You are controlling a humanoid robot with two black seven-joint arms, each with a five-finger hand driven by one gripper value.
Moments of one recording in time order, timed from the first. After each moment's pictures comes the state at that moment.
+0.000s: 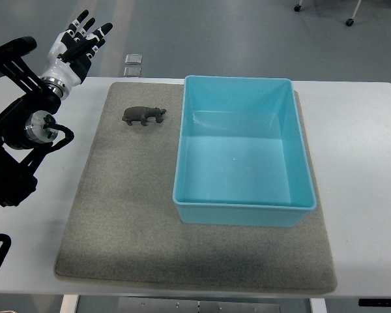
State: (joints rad) left arm -0.72 0.29 -1.06 -0.91 0.35 0.06 -0.17; right arm 0.03 0.00 -0.01 0.10 -0.05 0.19 0.07
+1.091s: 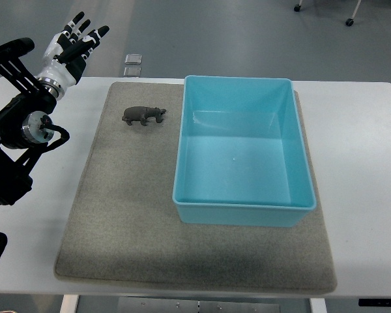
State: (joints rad) left arm -0.73 0.34 -1.04 -0.87 0.44 0.04 -0.19; right arm 0.03 0.00 -0.01 0.10 -0.05 0.19 0.07
